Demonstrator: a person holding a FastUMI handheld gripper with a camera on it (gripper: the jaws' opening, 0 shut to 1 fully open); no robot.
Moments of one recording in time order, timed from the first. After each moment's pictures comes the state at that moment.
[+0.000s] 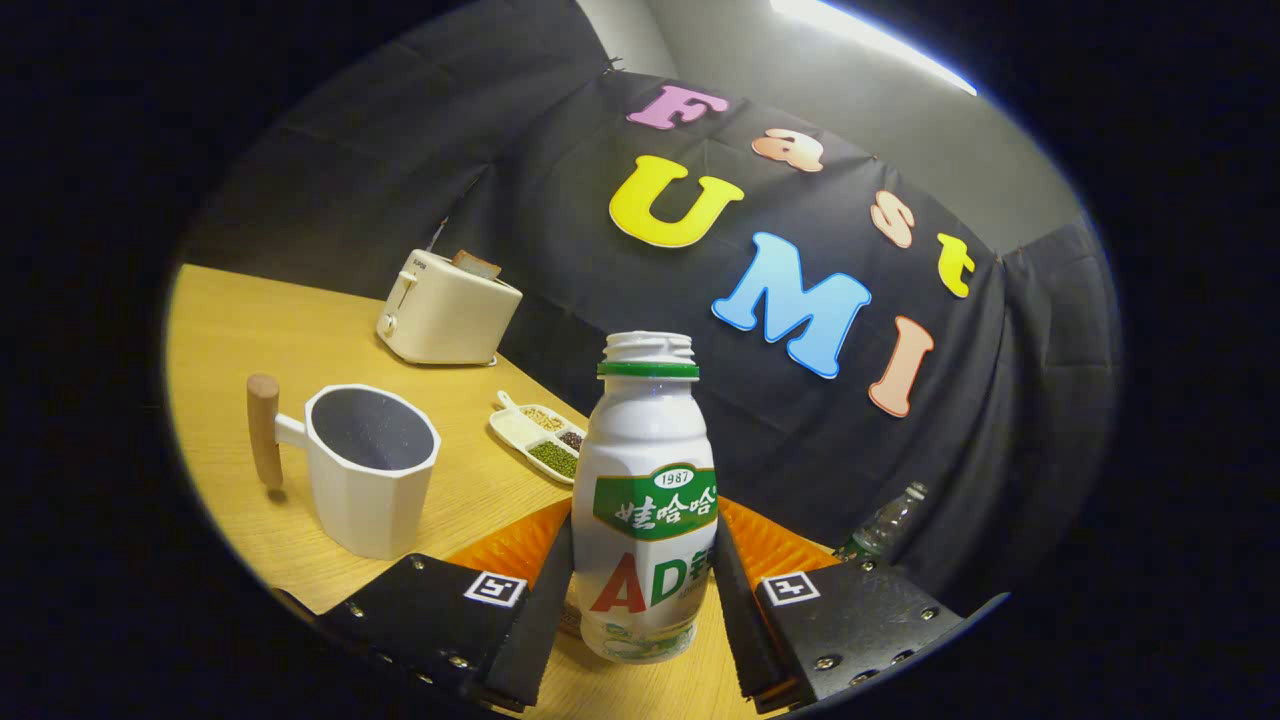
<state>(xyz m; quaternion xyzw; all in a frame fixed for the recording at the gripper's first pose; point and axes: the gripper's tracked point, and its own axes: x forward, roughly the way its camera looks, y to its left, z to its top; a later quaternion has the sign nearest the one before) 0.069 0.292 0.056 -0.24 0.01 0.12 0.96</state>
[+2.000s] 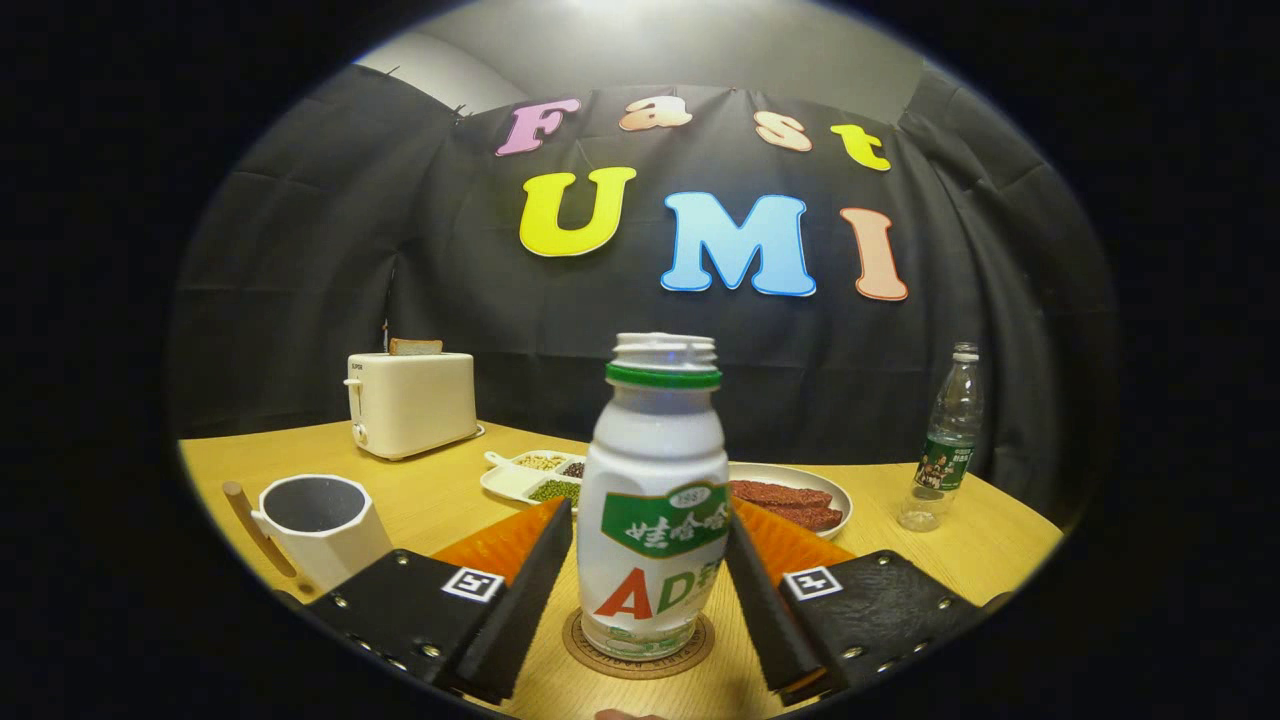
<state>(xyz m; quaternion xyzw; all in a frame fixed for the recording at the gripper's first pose) 0.111 0.295 0.026 -0.03 0.02 0.13 0.99</state>
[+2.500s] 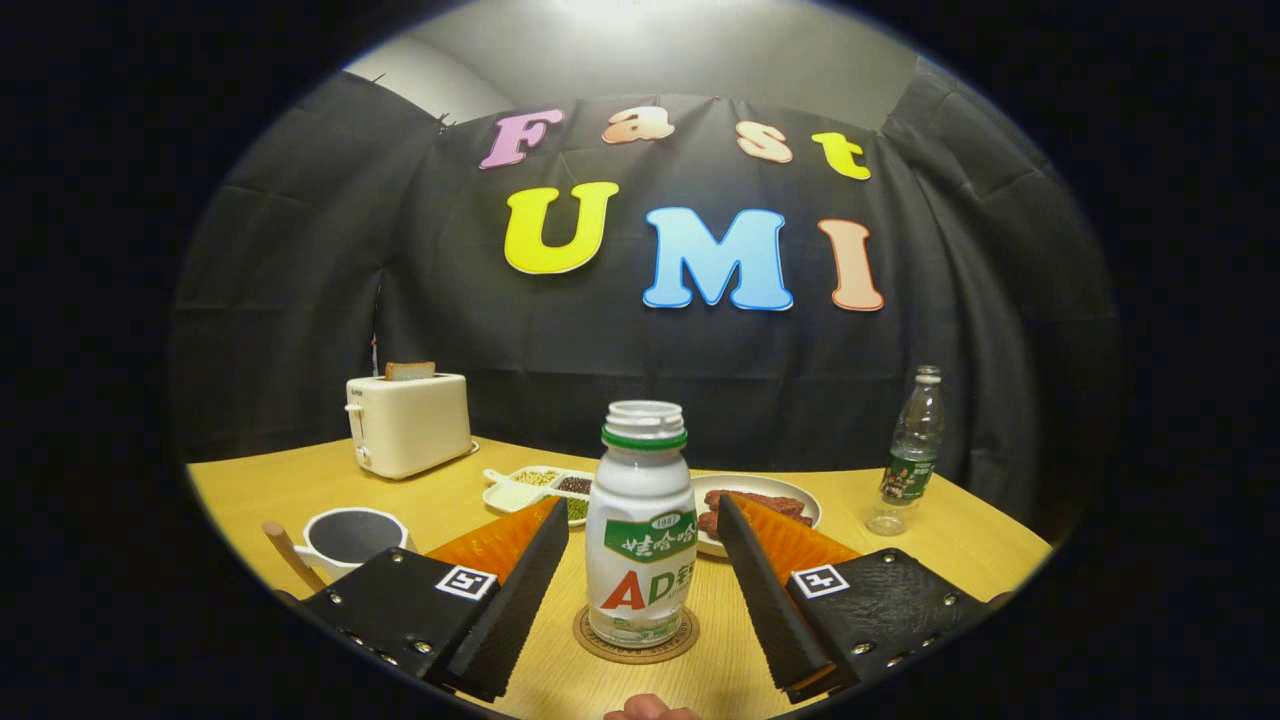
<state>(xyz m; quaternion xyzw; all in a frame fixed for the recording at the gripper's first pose) 0.073 0.284 0.073 -0.02 0.01 0.10 0.99</state>
